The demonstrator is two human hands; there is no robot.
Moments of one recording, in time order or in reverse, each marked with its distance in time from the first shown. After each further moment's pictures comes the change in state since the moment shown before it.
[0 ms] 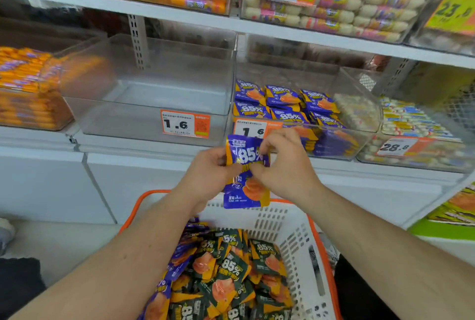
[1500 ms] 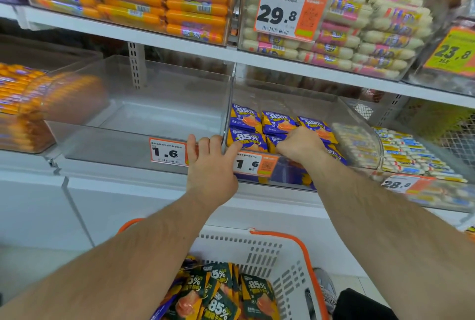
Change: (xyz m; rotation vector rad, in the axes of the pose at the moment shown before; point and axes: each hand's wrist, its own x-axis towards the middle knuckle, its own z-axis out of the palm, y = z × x) left_hand 0.094 -0.012 0.009 1.515 0.465 0.433; right_hand 0.145 0.058 -0.027 -0.446 -0.165 0.485
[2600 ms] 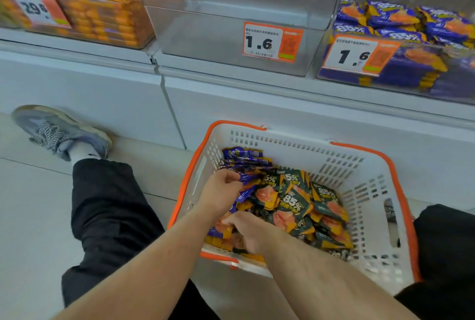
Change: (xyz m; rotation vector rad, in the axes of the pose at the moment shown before) left_hand -0.242 -0.093 0.031 -1.021 -0.620 -0.964; right_hand -0.298 -0.045 0.309 0.767 -1.236 0.485
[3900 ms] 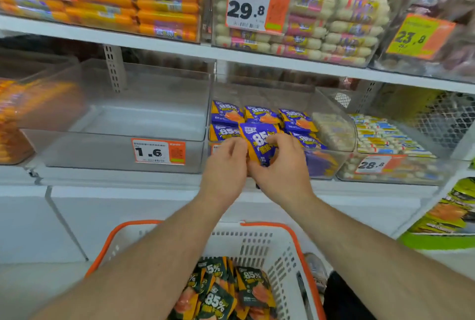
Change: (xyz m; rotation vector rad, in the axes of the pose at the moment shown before) left_hand -0.021 0.270 0.094 -0.230 -0.013 0.764; right_hand -0.229 -0.162 -0.196 -0.409 1.302 -1.174
